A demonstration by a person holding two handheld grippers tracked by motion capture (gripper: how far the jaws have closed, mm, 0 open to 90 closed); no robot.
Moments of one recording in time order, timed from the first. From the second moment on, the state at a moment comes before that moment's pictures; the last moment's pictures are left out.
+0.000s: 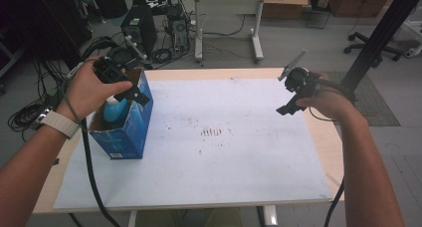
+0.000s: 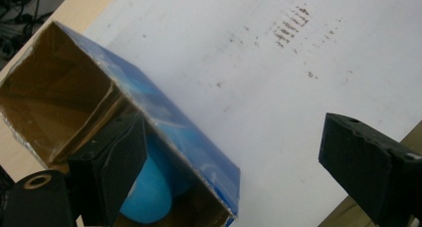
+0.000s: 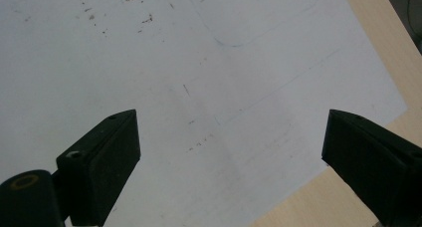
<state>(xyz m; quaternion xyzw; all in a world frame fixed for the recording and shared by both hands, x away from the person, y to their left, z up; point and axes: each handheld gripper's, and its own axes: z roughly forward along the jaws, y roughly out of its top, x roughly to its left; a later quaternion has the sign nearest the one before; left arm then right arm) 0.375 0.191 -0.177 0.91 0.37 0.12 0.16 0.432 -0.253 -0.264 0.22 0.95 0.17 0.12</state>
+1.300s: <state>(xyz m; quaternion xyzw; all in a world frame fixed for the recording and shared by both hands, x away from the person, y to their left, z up) 0.352 0.129 -0.177 0.96 0.21 0.08 0.17 0.432 -0.252 -0.265 0.22 0.95 0.18 0.12</state>
